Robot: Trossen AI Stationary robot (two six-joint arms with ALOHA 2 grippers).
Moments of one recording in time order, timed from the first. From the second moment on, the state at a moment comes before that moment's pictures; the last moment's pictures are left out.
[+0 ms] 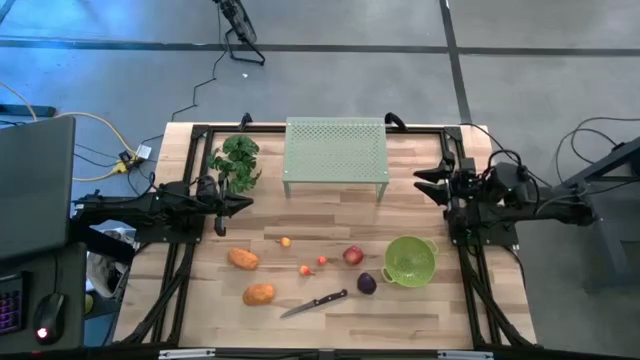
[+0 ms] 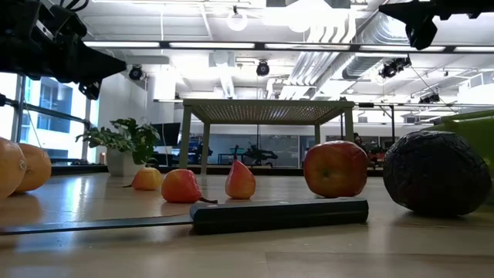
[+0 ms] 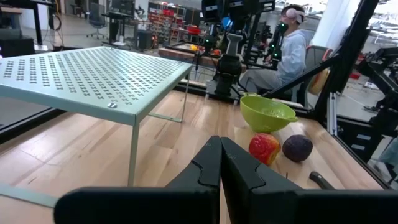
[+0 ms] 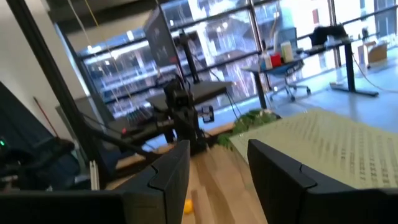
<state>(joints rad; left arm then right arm) 0.00 0.01 0.06 -0.02 -0.13 -0.18 -0.02 0.30 0.46 -0.11 0.13 0.31</state>
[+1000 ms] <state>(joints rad) 0.00 0.01 0.05 -0.02 -0.13 -0.19 0.06 0.68 0.66 -0.61 0.00 0.23</state>
